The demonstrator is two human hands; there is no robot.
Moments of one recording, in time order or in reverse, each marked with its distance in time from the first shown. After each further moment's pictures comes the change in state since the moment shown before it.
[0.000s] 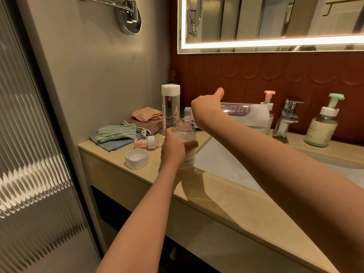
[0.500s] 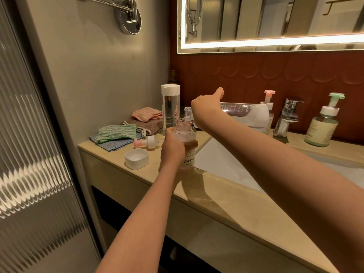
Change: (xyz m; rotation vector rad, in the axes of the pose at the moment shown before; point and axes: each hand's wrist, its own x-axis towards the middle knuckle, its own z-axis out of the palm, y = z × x) left_hand 0.000 0.000 0.000 0.021 0.000 -0.004; right_hand 0.000 0.000 0.001 0.008 0.006 -0.001
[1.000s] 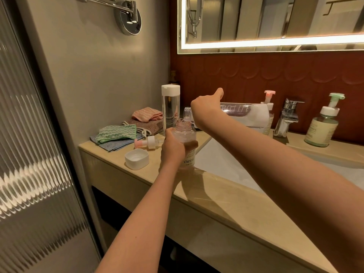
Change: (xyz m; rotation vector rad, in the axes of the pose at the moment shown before) left_hand 0.000 0.001 0.000 0.006 0.004 -0.003; right_hand -0.002 0.001 -0.003 -0.008 0.008 -0.011
